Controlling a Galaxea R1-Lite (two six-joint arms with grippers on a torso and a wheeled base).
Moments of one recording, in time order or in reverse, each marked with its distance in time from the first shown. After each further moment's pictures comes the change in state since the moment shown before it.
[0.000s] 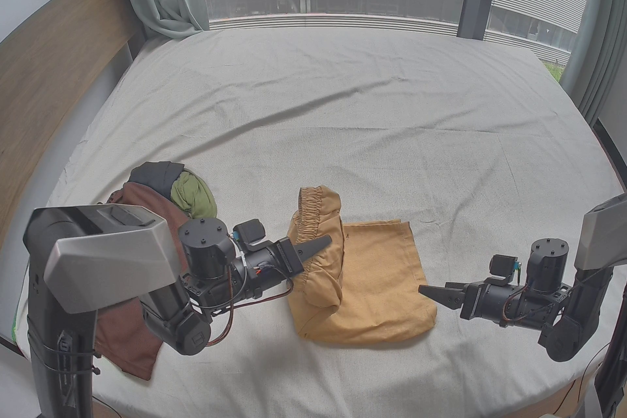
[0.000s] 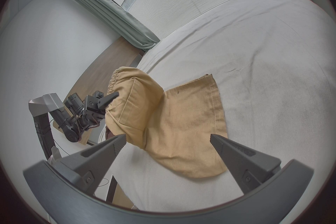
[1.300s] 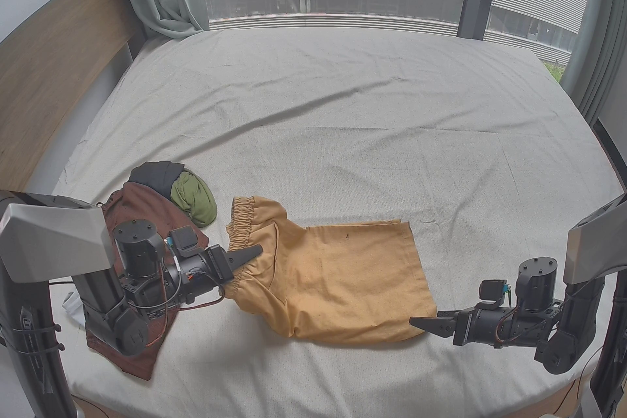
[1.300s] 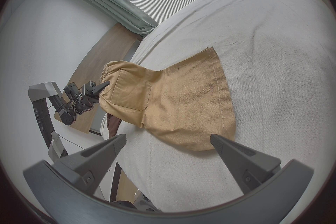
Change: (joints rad) left arm 0.210 -0.149 0.282 -0.002 -0.057 0.124; right arm 0.060 0.059 0.073 0.001 0.016 -0.007
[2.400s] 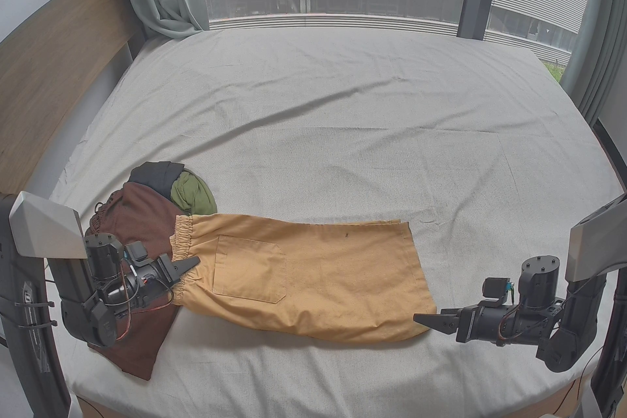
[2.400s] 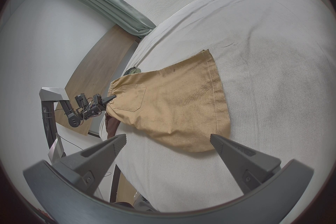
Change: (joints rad) left arm 0.317 0.106 0.065 -0.001 -0.059 0.076; right arm -0.025 0.000 0.000 0.000 0.003 0.000
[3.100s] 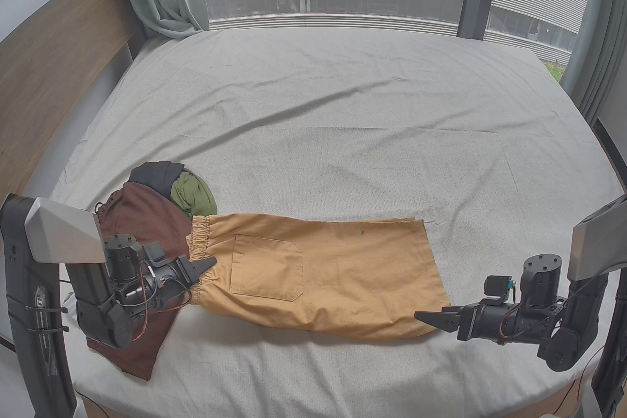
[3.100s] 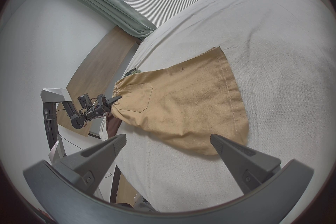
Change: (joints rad) left arm -0.059 0.051 -0.061 0.000 0.062 -0.003; right arm -0.004 -0.011 0.000 0.000 0.001 0.002
